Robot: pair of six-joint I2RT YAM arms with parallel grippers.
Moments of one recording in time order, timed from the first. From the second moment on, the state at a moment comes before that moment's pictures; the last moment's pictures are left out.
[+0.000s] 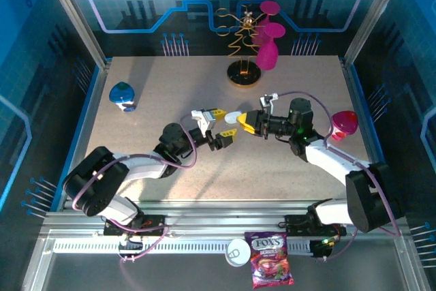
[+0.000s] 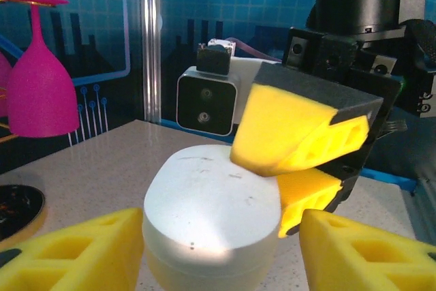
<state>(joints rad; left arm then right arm) -0.63 1.50 0.52 1.11 0.42 -0.10 0.31 1.34 0.64 0.51 -0.99 1.28</state>
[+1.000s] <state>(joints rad) -0.63 1.25 0.48 0.31 0.34 0.14 0.16 1.62 0.65 0.05 -0.59 0.73</state>
